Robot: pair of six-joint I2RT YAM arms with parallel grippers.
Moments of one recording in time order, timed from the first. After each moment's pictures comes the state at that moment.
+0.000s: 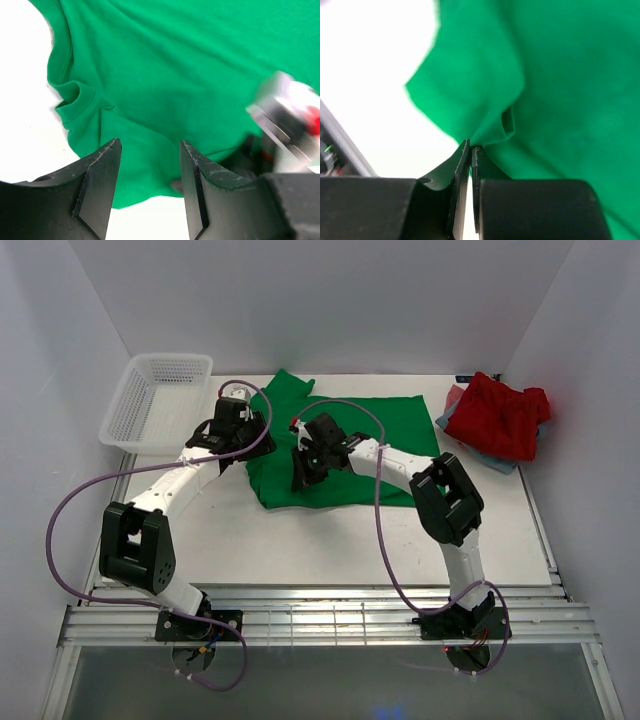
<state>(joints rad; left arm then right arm) -0.31 1.55 1.18 -0.34 0.03 -0.50 0.76 2.11 1.58 -0.36 -0.39 0.34</state>
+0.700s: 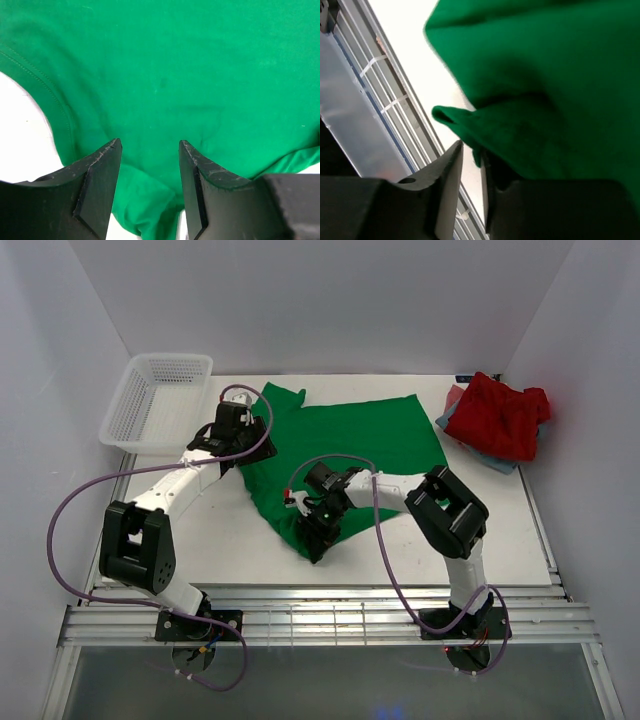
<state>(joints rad) -0.31 1.55 1.15 -0.33 0.04 -0.50 0.89 2.00 1.28 -0.60 -0.68 0.00</state>
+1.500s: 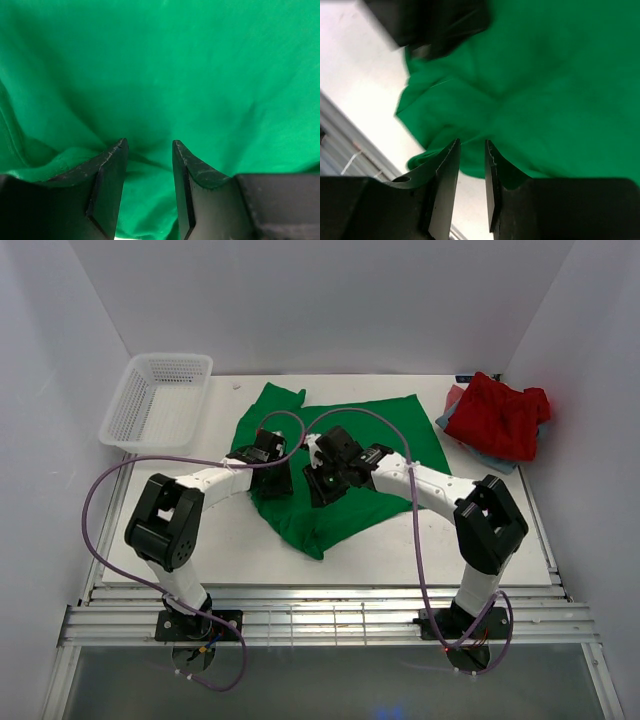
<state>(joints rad) -0.46 1.75 1.06 -0.33 -0.02 -0.50 0.85 1.77 1.35 -0.53 -0.23 0.17</state>
